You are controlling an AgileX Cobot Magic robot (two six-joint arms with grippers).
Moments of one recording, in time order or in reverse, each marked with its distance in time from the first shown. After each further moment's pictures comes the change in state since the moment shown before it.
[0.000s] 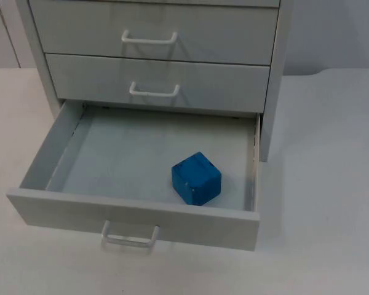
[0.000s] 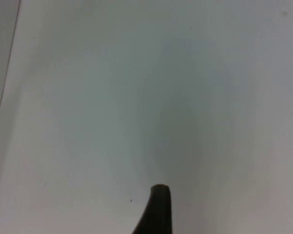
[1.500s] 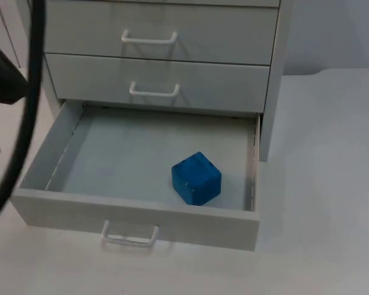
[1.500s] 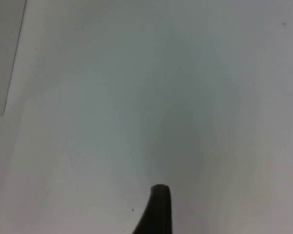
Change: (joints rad) right arm 0.000 0.000 0.000 0.008 -0.022 0.000; left arm -0.767 0.687 -0.168 0.568 -0.084 0.040
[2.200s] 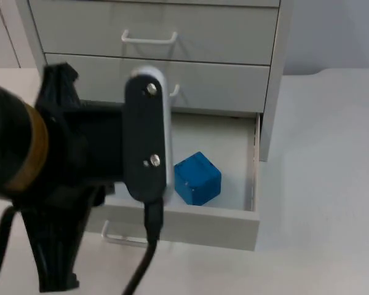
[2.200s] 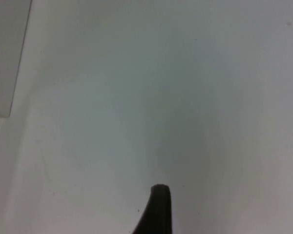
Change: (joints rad) right arm 0.000 0.000 0.001 0.018 -0.002 0.000; left arm -0.178 0.300 0.226 0.426 -0.328 -0.233
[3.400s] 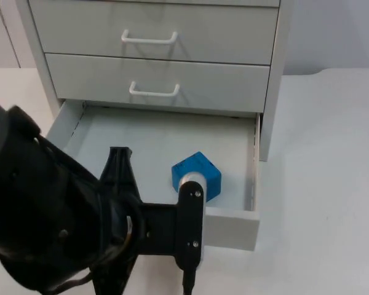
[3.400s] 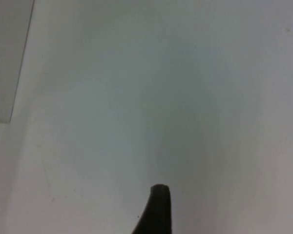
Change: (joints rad) right arm 0.000 0.000 0.000 0.002 -0.014 -0.004; left arm 0.005 0.533 -0.006 0.961 -0.001 -0.964
